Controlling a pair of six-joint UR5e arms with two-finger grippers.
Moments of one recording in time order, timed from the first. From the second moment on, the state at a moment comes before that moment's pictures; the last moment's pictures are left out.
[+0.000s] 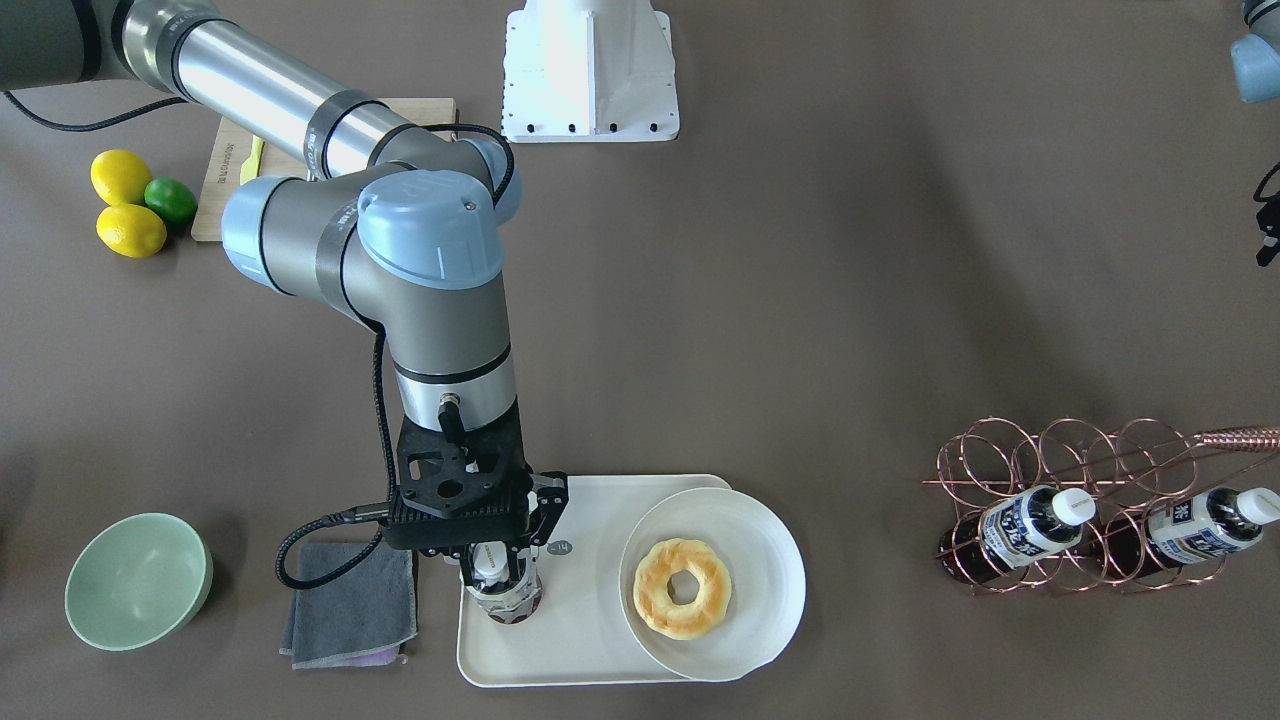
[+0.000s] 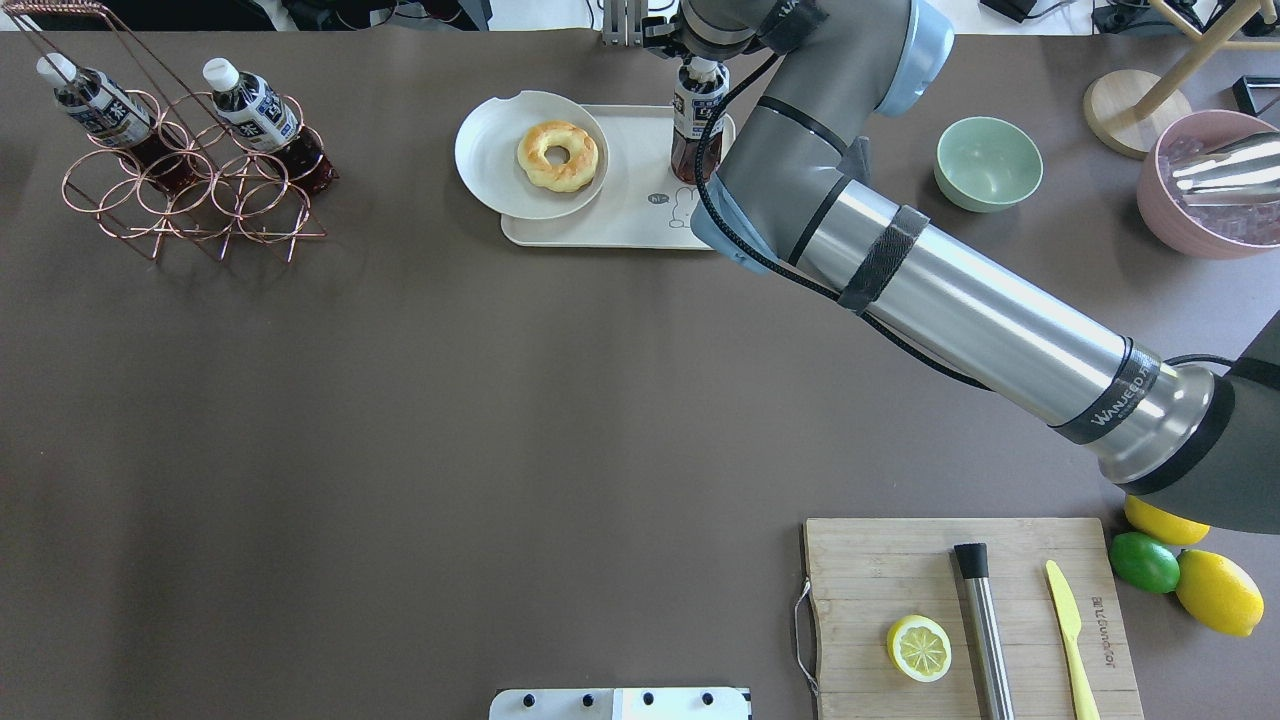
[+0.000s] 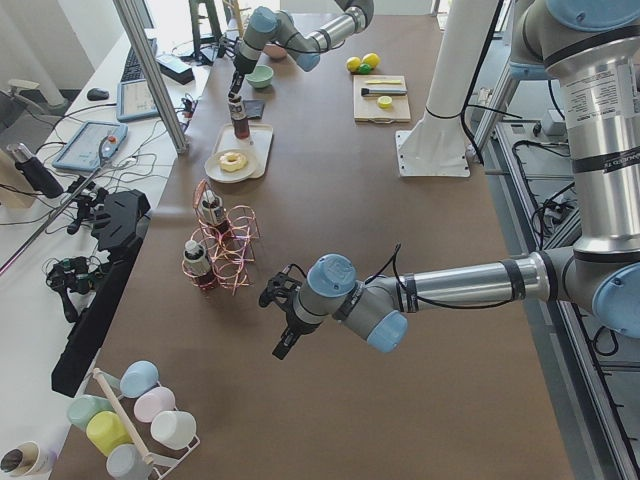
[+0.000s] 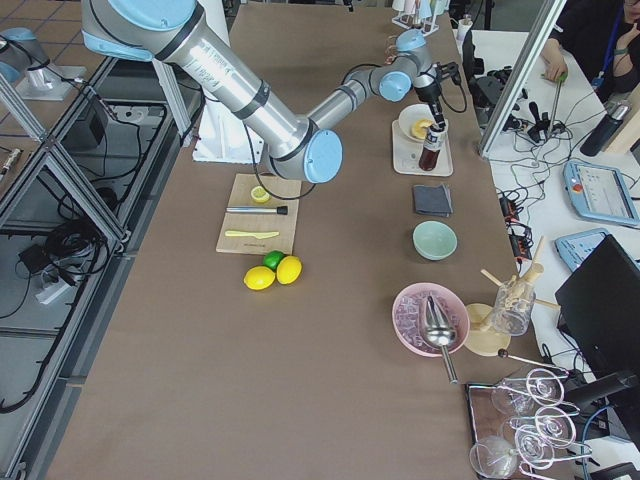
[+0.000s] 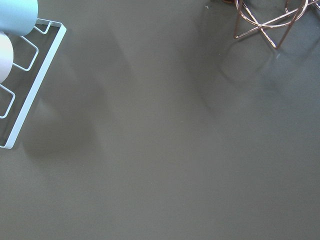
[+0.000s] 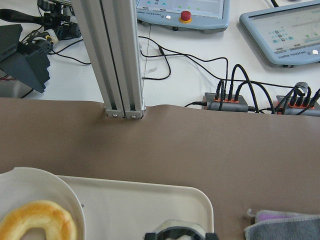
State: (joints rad) left arm -1.40 -1.33 -1.59 -2.37 -2.19 -0.05; right arm 0.82 -0.58 1.20 -1.28 1.65 0.96
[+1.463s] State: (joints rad) left arm -1.41 -1.34 -1.59 -2.37 -2.27 -0.05; right arm 1.26 -1.29 1.86 -1.66 2.17 0.33
